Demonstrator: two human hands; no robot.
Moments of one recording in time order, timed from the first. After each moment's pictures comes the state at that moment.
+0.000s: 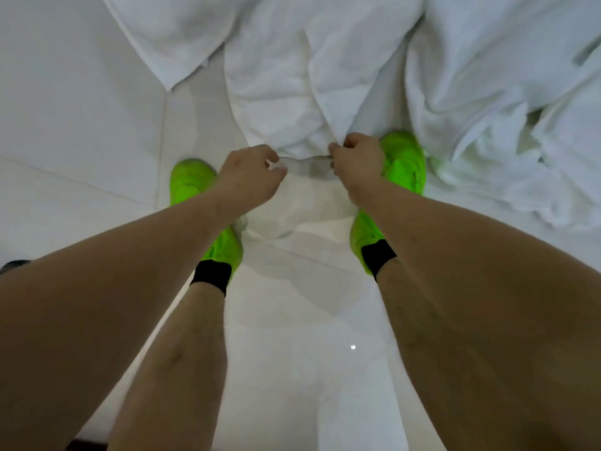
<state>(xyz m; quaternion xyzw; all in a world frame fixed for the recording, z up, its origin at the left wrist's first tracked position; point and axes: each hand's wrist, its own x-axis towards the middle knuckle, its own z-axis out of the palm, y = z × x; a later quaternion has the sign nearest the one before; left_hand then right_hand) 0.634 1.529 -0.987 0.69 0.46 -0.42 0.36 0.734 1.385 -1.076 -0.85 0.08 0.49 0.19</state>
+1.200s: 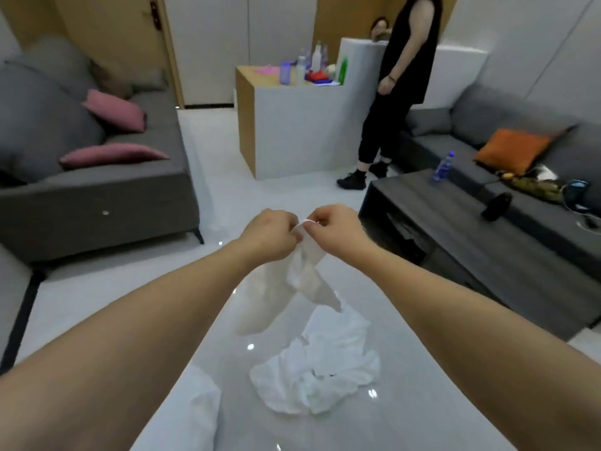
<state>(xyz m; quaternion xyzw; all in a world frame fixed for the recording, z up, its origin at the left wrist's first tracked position) 0.859 1.503 -0.135 0.96 -0.12 -0.04 0.24 0.853 1.348 -0.130 -0.93 -0.04 -0.02 0.37</state>
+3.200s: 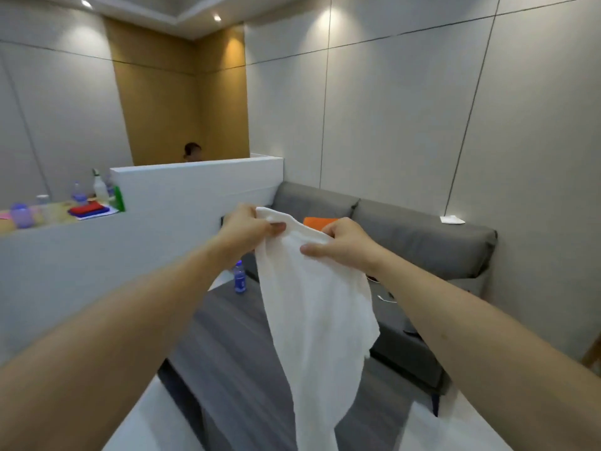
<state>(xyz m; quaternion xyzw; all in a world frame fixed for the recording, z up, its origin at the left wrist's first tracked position) 1.092 0.509 0.062 0.81 -0.21 0.01 0.56 1.000 0.319 0.053 -0.92 0.05 -0.14 0.37</state>
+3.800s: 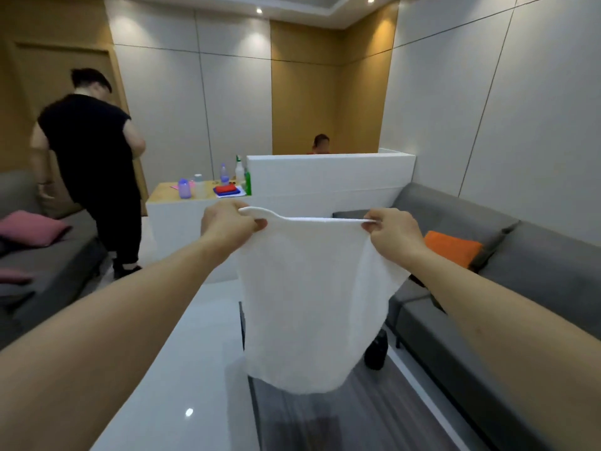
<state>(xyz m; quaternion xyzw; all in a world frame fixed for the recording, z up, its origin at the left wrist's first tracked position) 1.255 0.576 0.051 0.88 0.07 0.24 0.41 1.267 0.284 0.047 -0.95 -0.06 -0.22 0.23</state>
